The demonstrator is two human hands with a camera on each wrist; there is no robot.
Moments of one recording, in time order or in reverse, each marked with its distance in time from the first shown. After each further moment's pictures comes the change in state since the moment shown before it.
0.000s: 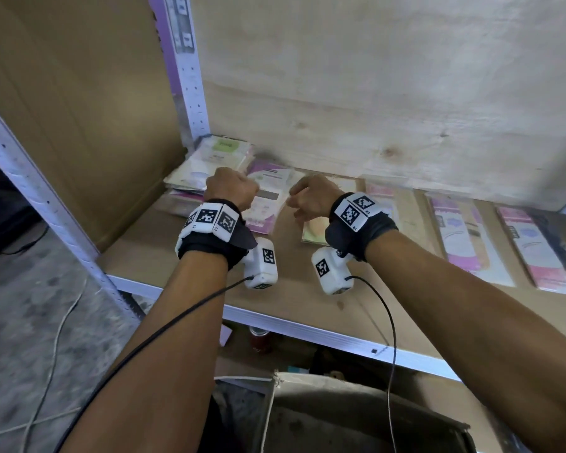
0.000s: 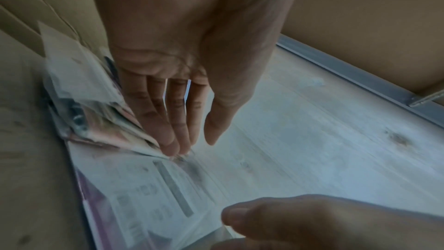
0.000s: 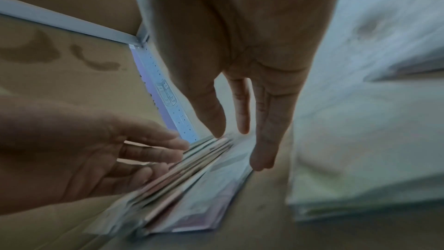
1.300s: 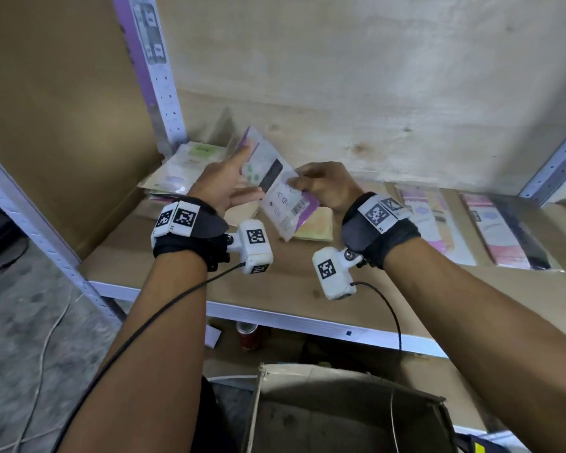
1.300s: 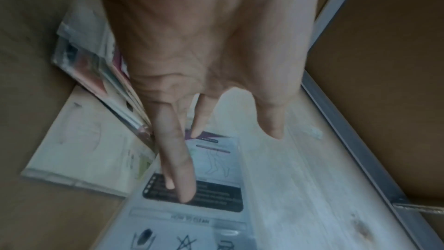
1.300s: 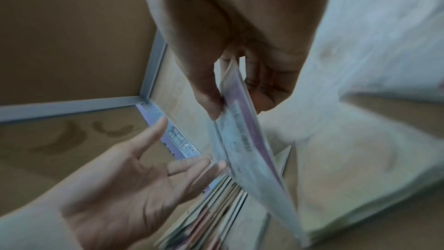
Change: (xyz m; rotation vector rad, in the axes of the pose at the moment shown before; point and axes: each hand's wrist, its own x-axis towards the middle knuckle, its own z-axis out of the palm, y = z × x) left_hand -0.027 0.033 0.002 -0.651 -0.348 -0.083; right_hand -0.051 0.024 -0.046 0.413 0.206 -0.157
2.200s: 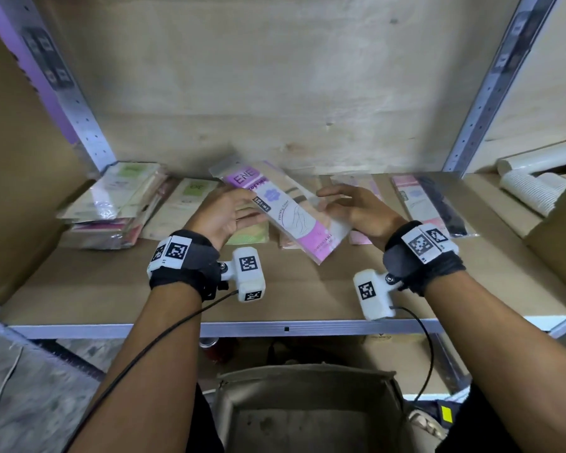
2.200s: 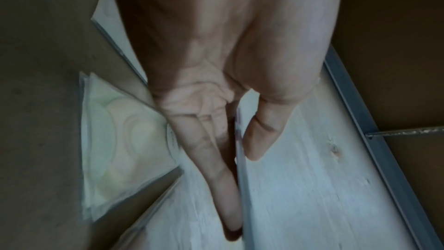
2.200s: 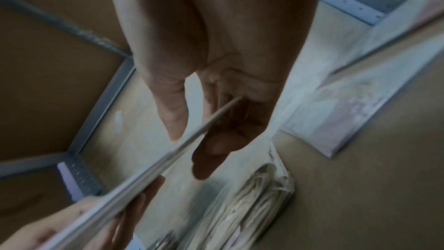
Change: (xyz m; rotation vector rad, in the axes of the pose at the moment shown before) left_hand -0.020 -0.046 0.105 -0.051 -0.295 0.030; right_hand -0.077 0.085 -0.143 0.100 0.022 0.072
